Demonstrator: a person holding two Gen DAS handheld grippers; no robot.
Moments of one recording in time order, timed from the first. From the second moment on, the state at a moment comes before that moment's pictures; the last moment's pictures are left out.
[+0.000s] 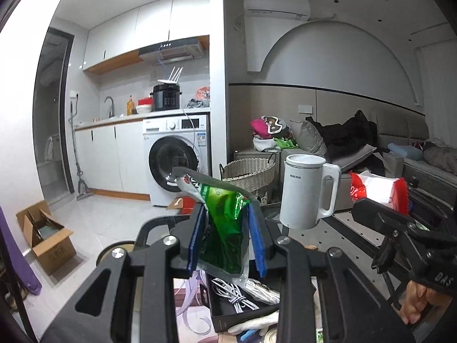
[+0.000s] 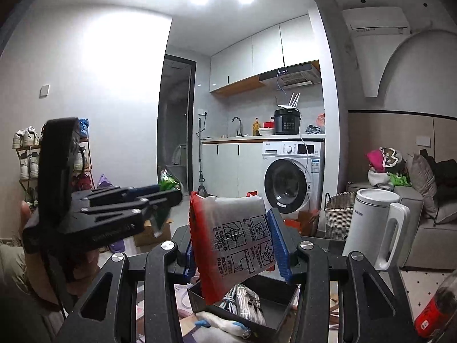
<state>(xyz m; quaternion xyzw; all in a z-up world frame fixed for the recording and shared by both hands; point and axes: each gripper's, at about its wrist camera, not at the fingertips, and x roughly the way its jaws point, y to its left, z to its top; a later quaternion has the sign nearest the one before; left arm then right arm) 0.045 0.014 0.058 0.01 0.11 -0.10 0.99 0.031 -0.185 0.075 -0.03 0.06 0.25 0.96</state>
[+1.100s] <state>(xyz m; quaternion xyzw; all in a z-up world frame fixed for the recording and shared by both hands) 0.143 0.000 0.038 -0.06 0.15 -0.06 0.98 0.142 -0.161 0.052 0.01 0.12 0.22 0.97</state>
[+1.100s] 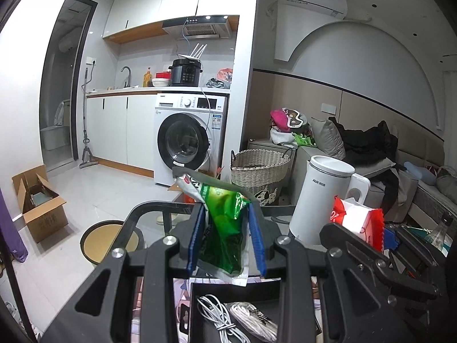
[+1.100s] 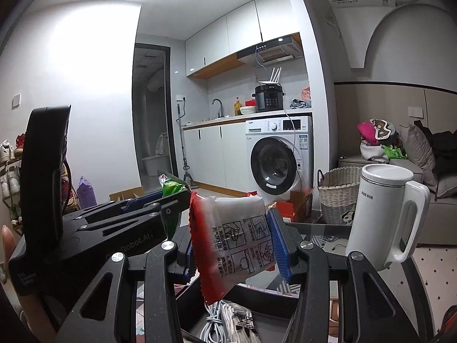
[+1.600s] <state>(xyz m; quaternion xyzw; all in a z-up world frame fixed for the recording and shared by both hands) 0.185 0.000 0.000 -0.08 0.28 -0.06 0.95 0.183 -0.165 0.026 0.02 0.22 0.21 0.95</state>
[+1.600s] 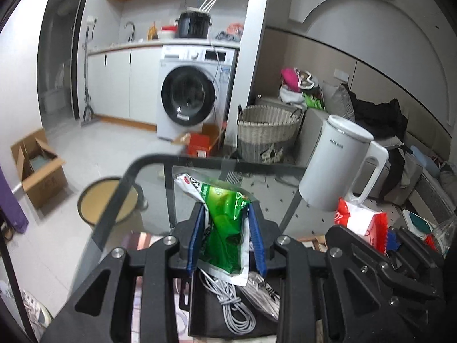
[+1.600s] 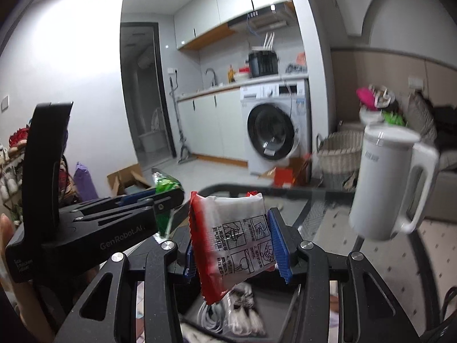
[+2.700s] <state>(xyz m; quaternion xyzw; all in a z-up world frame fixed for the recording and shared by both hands) 0.221 -0.029 -0.074 -0.03 0.47 -0.07 0.88 0.235 -0.142 -0.081 -0.04 0.46 0.20 0.86</state>
